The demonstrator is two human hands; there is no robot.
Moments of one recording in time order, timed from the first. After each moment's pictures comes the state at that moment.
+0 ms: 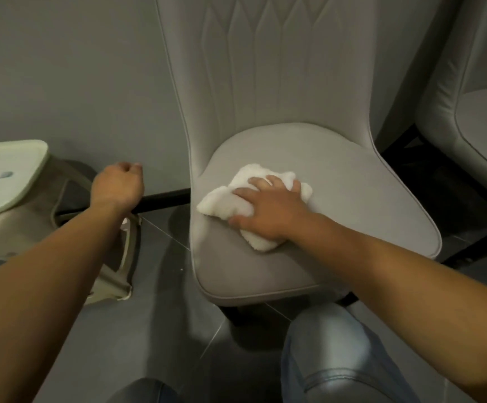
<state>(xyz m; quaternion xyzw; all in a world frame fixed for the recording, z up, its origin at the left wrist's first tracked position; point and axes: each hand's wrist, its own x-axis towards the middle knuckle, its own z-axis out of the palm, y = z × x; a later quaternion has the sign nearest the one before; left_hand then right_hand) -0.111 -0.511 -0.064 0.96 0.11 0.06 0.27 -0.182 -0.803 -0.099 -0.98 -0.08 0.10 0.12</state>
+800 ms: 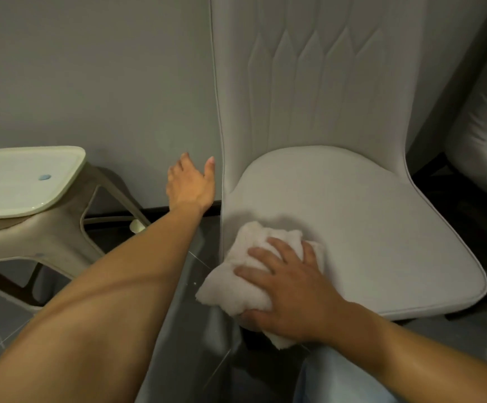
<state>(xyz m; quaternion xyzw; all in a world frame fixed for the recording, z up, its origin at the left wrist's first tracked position) -0.085 -0.571 -0.085 0.95 0.09 0.11 0.29 -0.281 -0.764 -0.098 -0.96 -0.23 0.10 0.09</state>
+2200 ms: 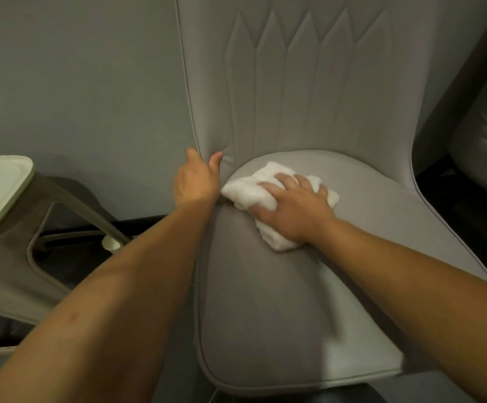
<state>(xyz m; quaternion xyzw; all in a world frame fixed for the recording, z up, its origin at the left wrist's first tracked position) 0.006 -0.617 -0.119 0.94 0.08 0.15 0.29 -0.080 -0.809 -0.111 -0.99 -0.01 0.05 0.10</state>
